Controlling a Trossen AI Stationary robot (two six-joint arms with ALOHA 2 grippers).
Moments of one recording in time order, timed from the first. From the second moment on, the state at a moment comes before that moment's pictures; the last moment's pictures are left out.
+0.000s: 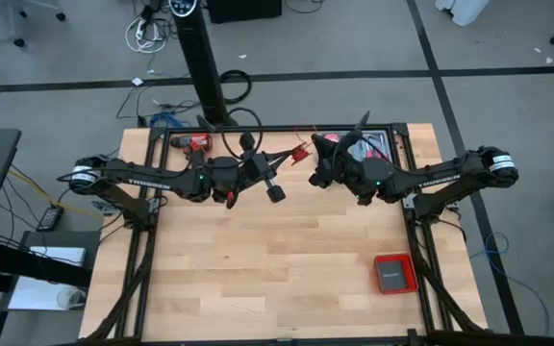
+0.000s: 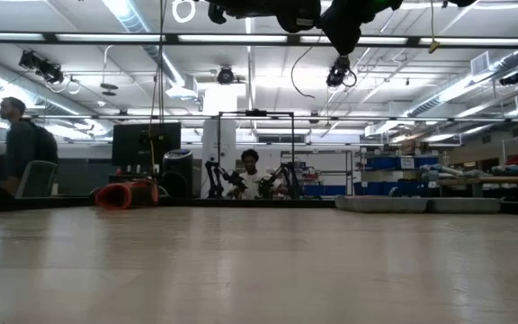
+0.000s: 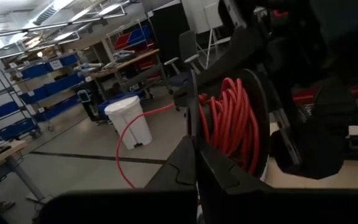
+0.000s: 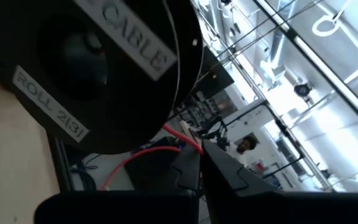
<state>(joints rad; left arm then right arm) -0.02 1.48 1.09 0.43 -0.57 0.31 0.06 1.28 0.84 0.60 0.98 -1.09</state>
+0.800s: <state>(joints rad) -0.02 1.48 1.08 0.36 -0.58 0.31 0.16 1.27 0.84 0.67 0.98 -1.32</state>
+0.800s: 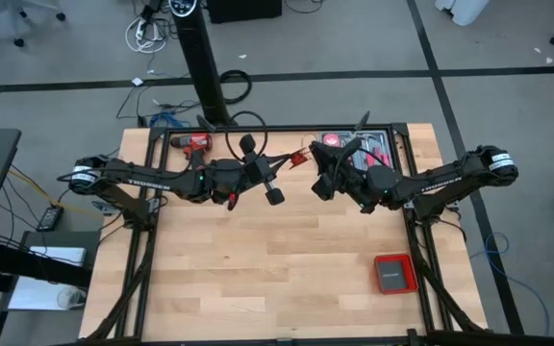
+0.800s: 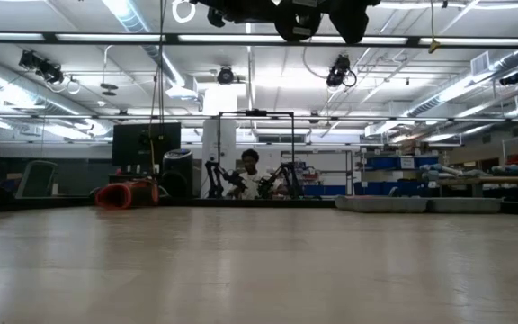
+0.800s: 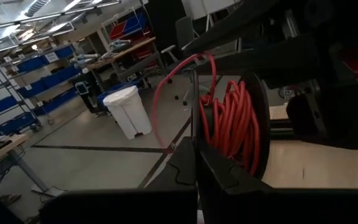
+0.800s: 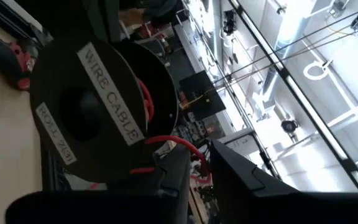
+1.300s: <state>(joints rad) -0.02 1.48 1.08 0.38 -0.58 0.30 0.19 1.27 0.84 0.77 0.80 -1.28</state>
